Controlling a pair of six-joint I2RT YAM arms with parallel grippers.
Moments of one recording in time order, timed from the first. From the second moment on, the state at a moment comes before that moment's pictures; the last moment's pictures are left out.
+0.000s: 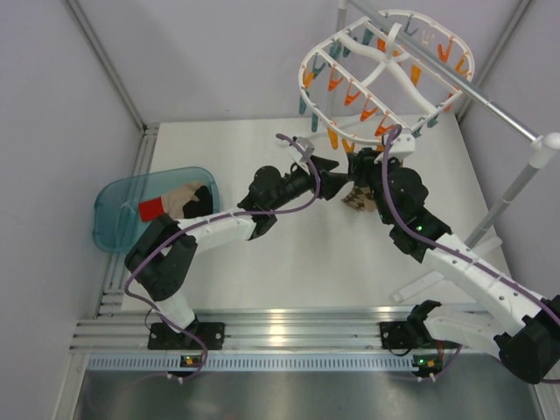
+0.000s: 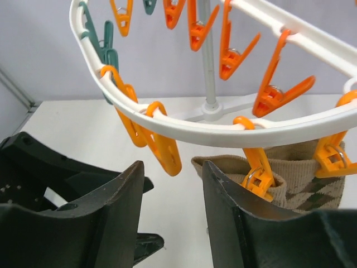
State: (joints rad) left arm -0.76 1.71 1.05 0.89 0.30 -0.33; right arm 0.65 1.04 0.89 0.17 0.42 0.17
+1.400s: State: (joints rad) left arm -0.71 1.78 1.15 0.92 0.32 -0.27; right arm 0.56 1.01 0.84 0.26 0.36 0.18
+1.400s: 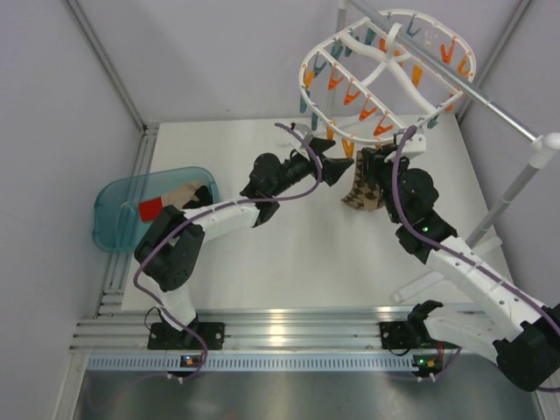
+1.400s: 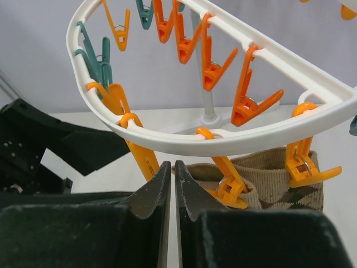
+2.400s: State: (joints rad) left arm -0.71 1.95 1.33 1.05 0.48 -0.30; right arm 0.36 0.95 0.91 0.05 0.00 0.21
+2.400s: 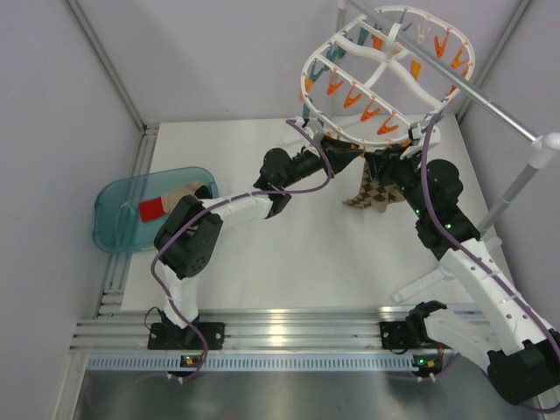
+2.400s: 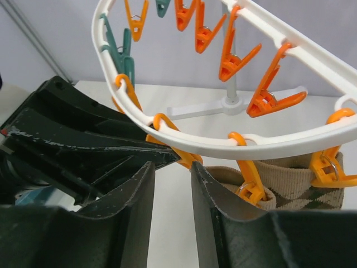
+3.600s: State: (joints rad) left arm -0.76 1.86 1.27 0.96 0.41 -0.27; right arm 0.36 0.99 0.92 0.04 0.01 0.26
